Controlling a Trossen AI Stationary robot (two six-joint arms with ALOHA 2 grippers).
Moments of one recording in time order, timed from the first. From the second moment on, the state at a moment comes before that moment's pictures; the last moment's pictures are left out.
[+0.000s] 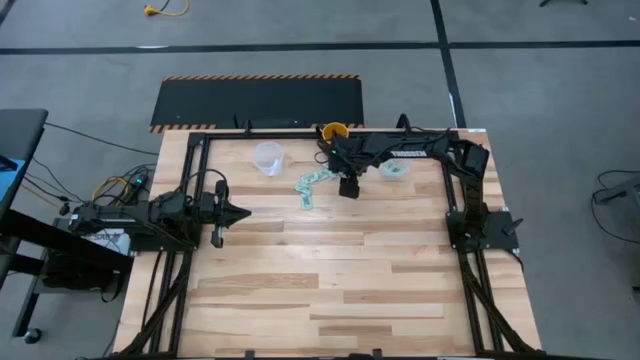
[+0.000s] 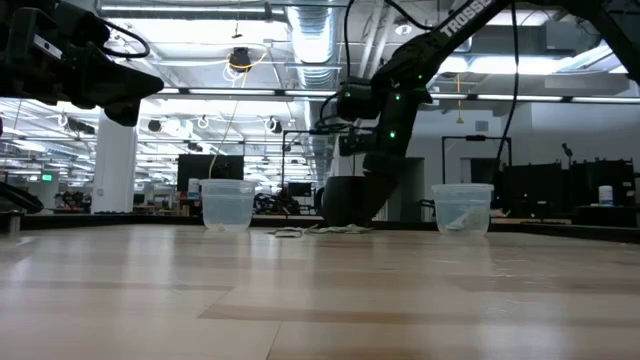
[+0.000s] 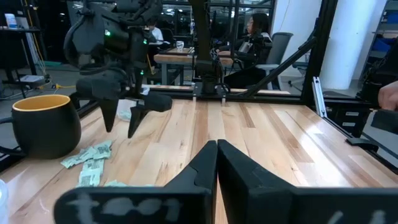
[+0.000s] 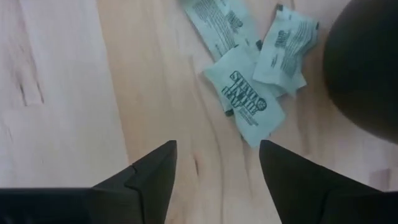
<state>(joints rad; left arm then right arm) 0.00 0.03 0.01 0.04 -0.03 -0.05 -0.41 1.97 1.38 -0.66 0.03 -0.32</state>
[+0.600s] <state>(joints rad) 0.00 0.03 0.01 0.03 -0.03 -0.05 -0.41 1.98 1.38 -0.64 0.09 -0.36</state>
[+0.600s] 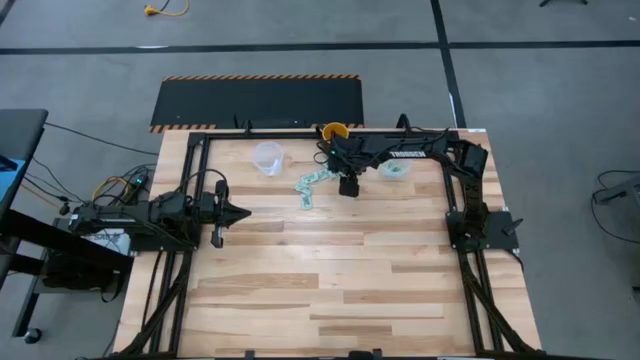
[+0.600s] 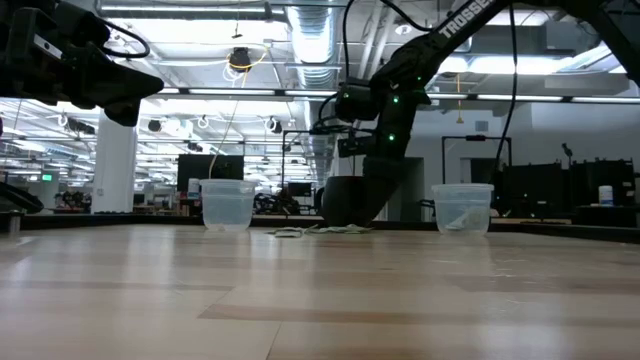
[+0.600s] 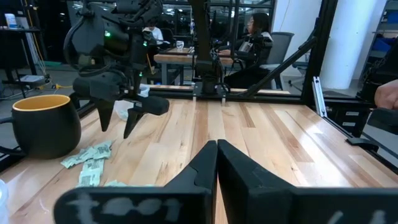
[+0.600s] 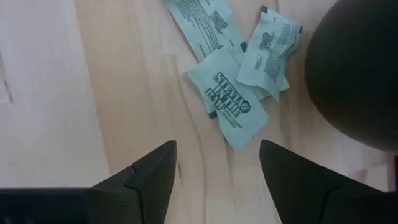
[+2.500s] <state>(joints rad) 0.00 0.03 0.01 0.03 -0.03 -0.05 -0.43 1.98 1.30 -0.51 0.10 -0.51</state>
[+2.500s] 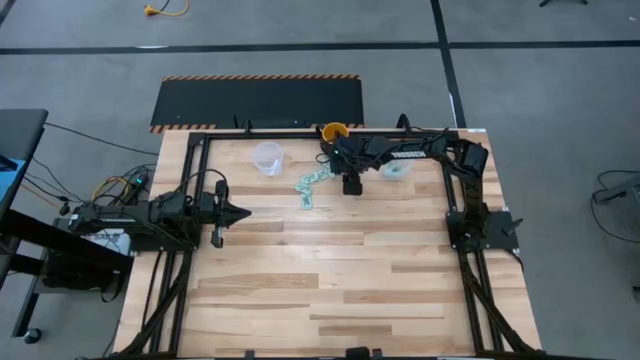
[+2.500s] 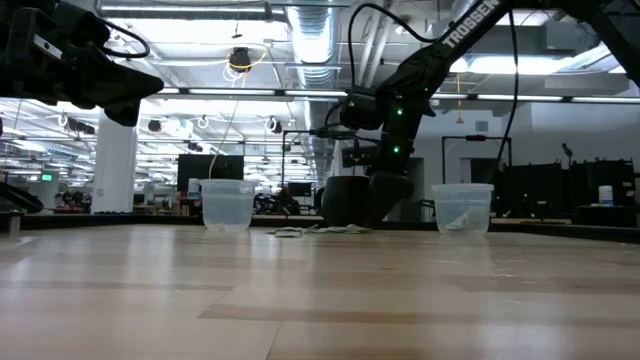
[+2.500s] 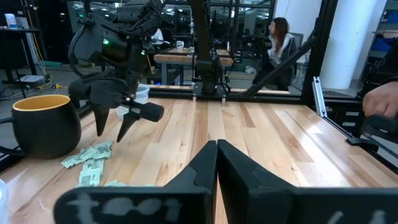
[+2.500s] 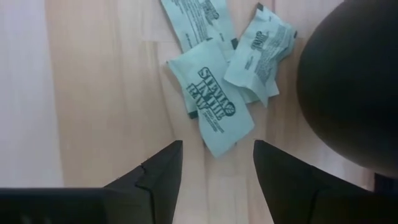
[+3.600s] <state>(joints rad) 0.00 0.03 0.01 0.03 -0.03 -0.05 -0.43 1.98 1.30 -0.48 0.07 -0.53</state>
